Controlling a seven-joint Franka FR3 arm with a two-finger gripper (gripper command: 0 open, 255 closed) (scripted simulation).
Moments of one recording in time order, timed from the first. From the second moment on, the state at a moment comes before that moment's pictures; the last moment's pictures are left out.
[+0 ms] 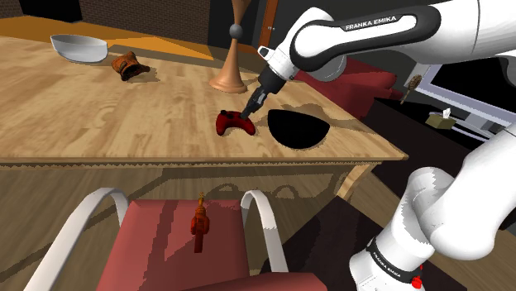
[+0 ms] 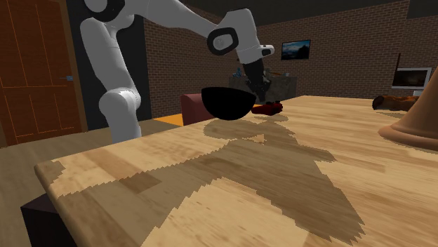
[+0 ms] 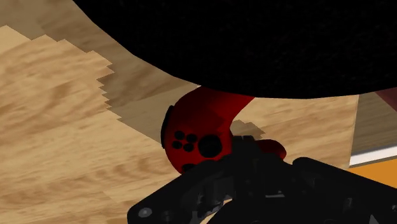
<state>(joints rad) 0.39 -0.23 -0.16 -2.27 0.29 2.39 -0.73</state>
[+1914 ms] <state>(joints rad) 0.40 0.13 -0.20 -1.82 0.25 2.01 -1.07</state>
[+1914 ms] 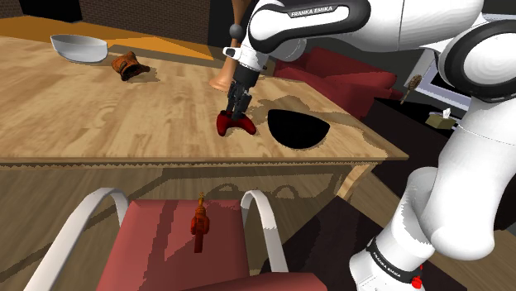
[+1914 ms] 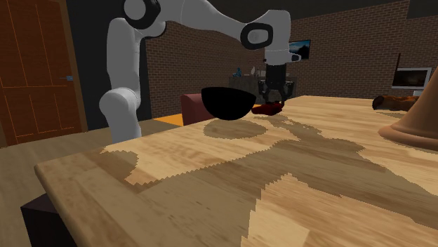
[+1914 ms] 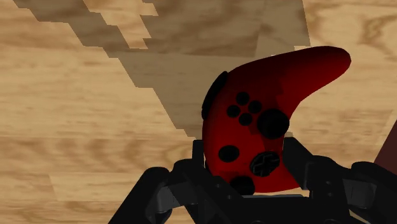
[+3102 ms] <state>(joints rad) 0.40 0.11 -0.21 -1.68 0.23 1.86 -1.04</state>
